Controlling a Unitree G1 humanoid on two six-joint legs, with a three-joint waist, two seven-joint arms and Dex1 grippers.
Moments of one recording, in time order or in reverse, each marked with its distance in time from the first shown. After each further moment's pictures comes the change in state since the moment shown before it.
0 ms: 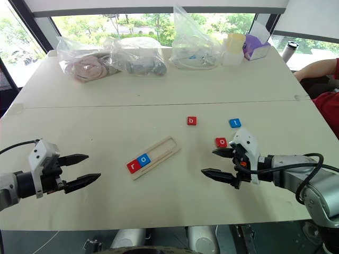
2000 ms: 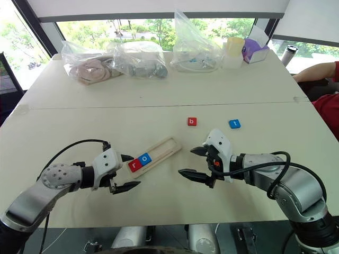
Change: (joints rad) left arm -0.312 -0.088 -0.626 0.062 0.398 -0.158 0.107; right arm -0.125 0.130 0.195 -0.072 0.001 0.033 -0.168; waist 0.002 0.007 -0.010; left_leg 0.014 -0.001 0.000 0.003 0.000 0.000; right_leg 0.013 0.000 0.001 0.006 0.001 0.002
